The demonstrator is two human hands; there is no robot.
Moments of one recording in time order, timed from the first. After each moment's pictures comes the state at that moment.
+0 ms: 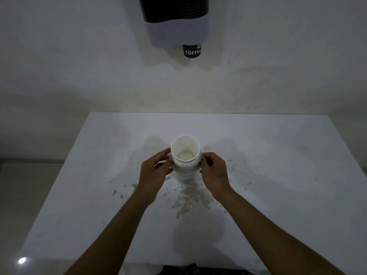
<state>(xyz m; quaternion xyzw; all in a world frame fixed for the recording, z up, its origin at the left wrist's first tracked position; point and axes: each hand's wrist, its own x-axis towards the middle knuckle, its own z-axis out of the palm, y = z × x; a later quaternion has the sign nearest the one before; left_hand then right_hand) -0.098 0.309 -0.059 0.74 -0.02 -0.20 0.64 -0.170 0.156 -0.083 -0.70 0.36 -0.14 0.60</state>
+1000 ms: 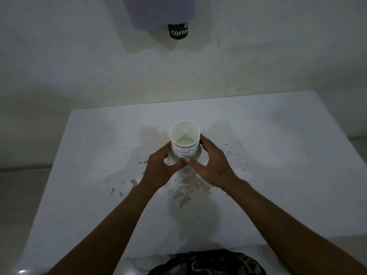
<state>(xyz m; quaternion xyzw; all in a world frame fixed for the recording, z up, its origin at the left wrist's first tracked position) -0.083 0.310 -0.077 0.83 -0.29 -0.20 0.44 -0.188 0.158 -0.079 -0.84 0.18 -0.11 0.51</state>
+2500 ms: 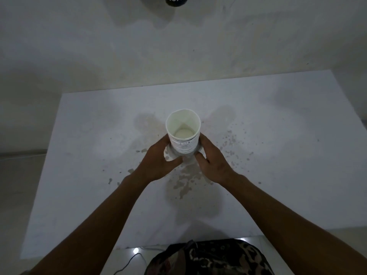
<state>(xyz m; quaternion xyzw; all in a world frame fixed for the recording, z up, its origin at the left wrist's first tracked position) -0.066 0.312 -0.103 0.82 -0.36 -0.23 0.39 -0.183 0.155 -0.123 -0.83 0.16 -0.07 0.53</state>
